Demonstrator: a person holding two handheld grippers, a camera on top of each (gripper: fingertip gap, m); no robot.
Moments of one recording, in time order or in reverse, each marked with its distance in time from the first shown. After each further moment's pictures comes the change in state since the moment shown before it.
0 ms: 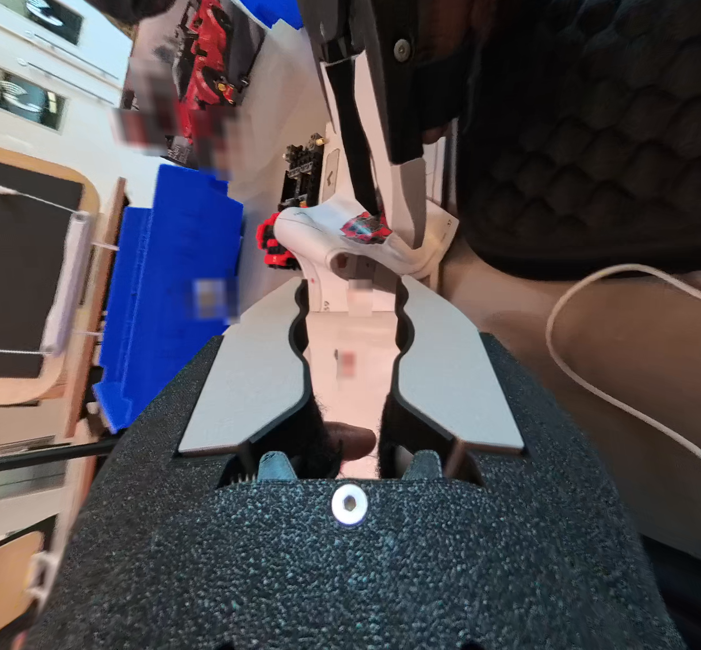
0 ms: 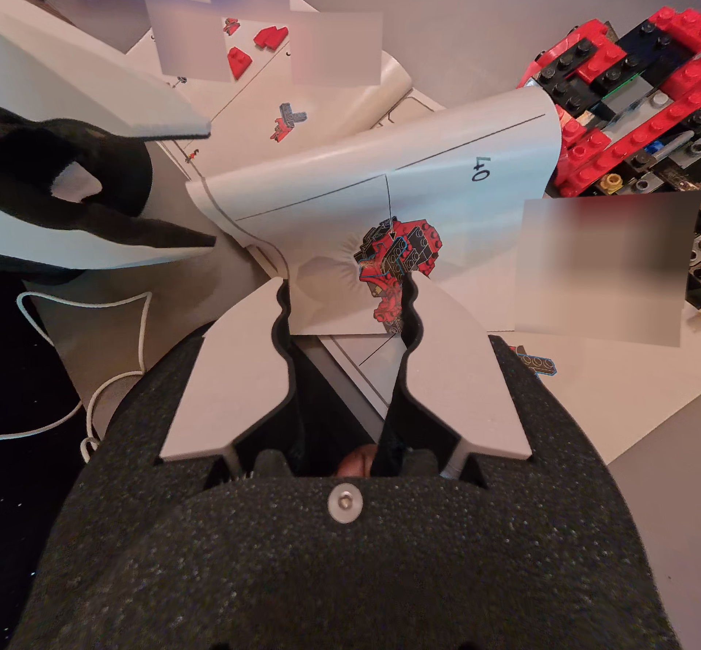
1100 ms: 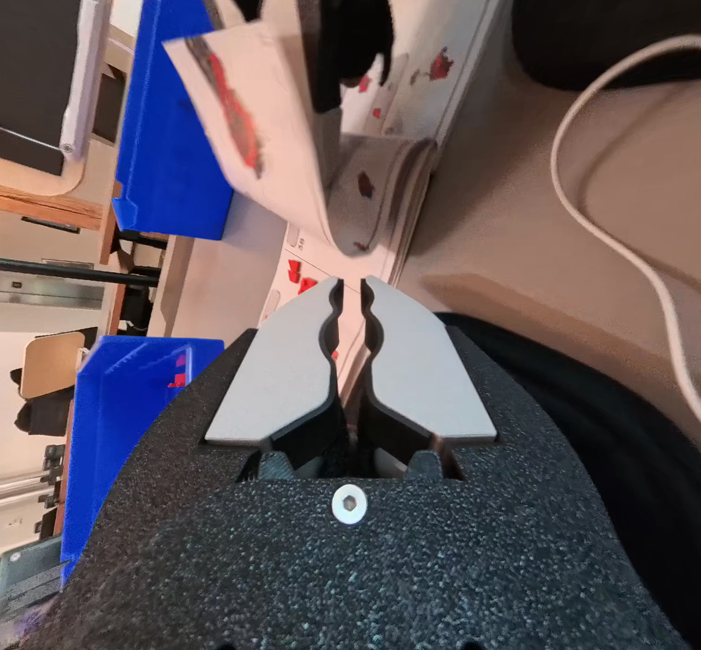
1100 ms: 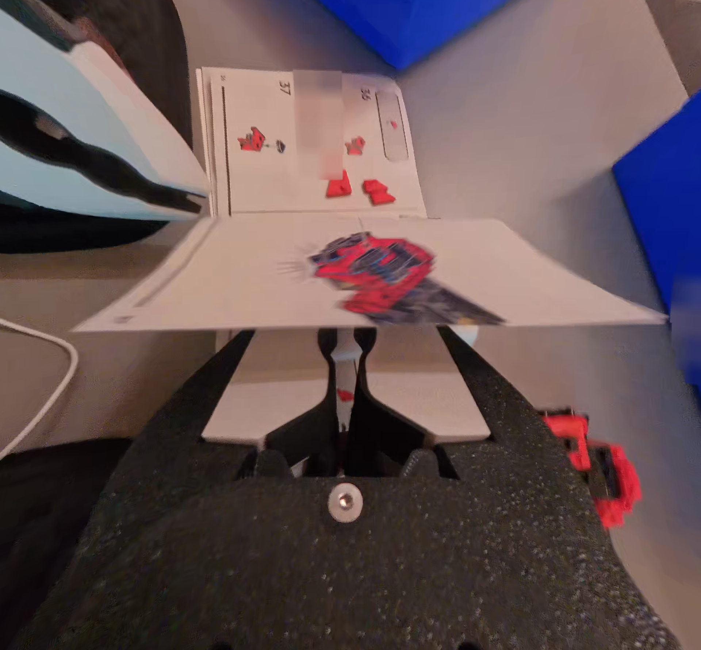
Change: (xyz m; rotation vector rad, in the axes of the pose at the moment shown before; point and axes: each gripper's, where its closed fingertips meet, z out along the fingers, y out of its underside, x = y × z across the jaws) left arm 0.019 0.077 -0.055 -0.309 -0.197 -0.158; right arm -0.040 -0.076 0.055 0.076 -0.101 -0.682
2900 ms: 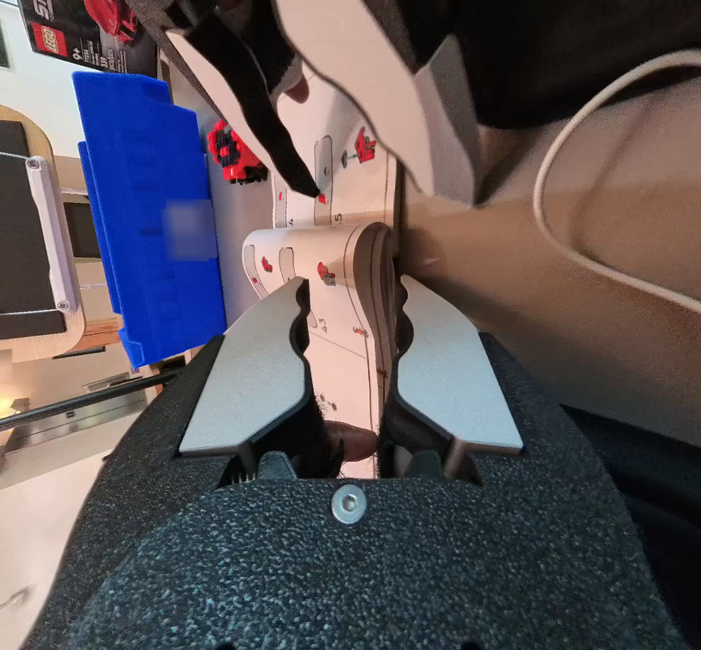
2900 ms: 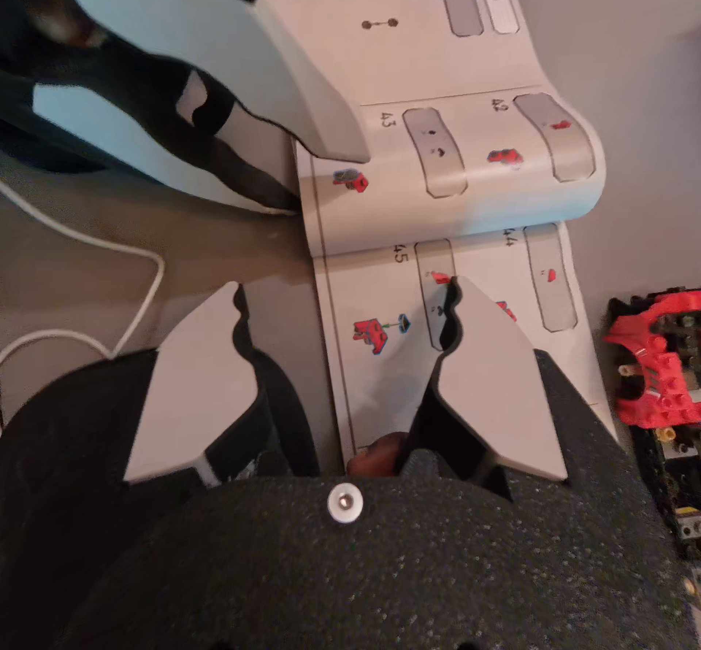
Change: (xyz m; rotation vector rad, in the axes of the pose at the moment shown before) left arm 0.013 -0.035 0.036 0.037 0.164 0.351; right arm -0.041 0.048 -0.021 -0.127 -0.061 0.156
